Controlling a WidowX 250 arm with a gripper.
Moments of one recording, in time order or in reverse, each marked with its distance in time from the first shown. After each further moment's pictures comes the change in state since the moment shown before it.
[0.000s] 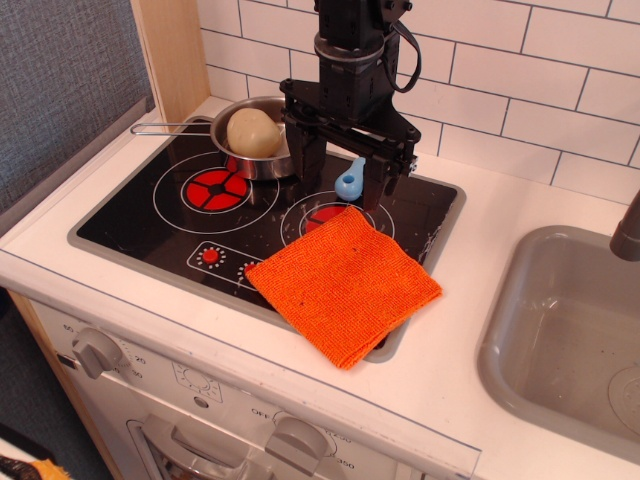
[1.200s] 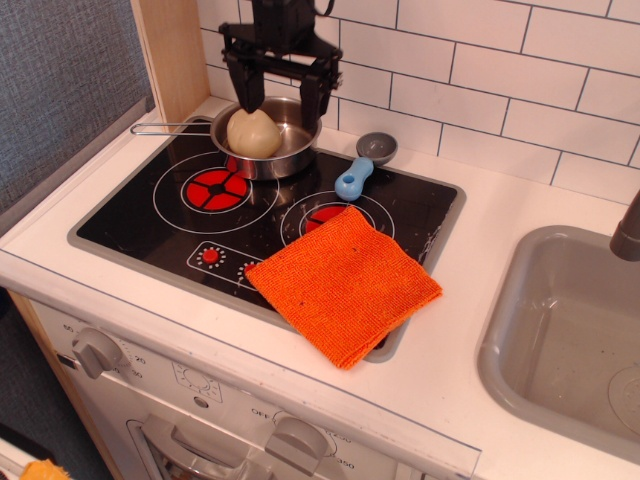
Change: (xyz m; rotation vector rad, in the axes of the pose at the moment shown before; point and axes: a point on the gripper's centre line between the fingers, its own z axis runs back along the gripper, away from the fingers) arm 0.052 0.106 -0.024 0.001 0.018 0.206
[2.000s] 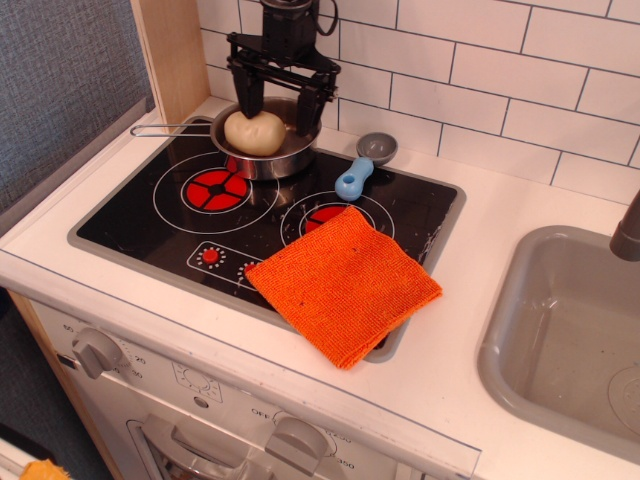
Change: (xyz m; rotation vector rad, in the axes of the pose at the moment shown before) arm 0.017 0.015 -0.023 0.069 0.083 -0.002
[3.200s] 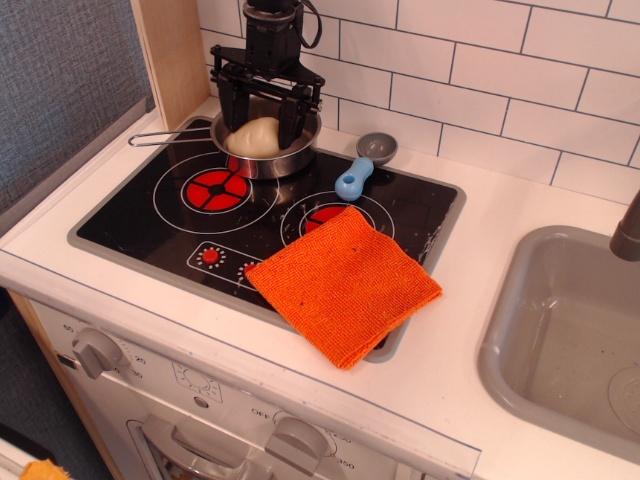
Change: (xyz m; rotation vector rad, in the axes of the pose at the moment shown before) arm -0.015 0.001 -0.008 -0.009 0.054 -0.007
